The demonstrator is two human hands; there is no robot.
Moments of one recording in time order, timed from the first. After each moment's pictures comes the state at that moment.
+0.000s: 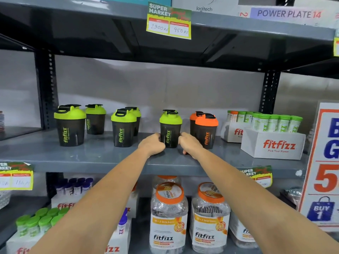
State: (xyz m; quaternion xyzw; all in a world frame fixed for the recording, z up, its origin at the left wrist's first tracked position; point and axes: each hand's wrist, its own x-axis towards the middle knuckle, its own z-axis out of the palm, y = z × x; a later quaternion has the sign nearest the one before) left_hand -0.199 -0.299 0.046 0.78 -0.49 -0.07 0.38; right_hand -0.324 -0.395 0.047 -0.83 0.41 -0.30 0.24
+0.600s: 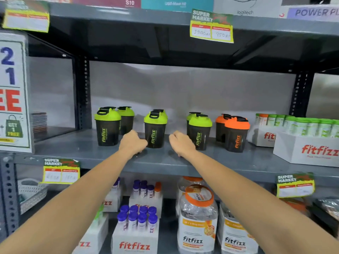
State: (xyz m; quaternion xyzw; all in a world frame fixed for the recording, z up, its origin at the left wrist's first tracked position) left_hand -0.091 -0.197 0.047 0.81 -0.37 0.04 0.45; right_hand -0.226 -0.314 0.049 -0.87 0.34 -0.31 0.19
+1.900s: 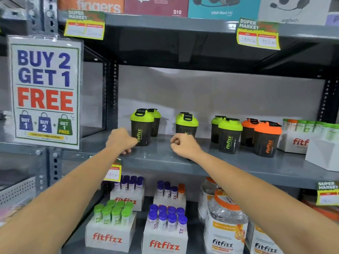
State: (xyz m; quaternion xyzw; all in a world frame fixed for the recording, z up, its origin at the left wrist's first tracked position) left_hand 0.021 -0.097 0.052 0.85 -0.33 0.04 0.42; right_hand -0.160 -0.251 0.047 -0.90 0.26 -0.30 0.15
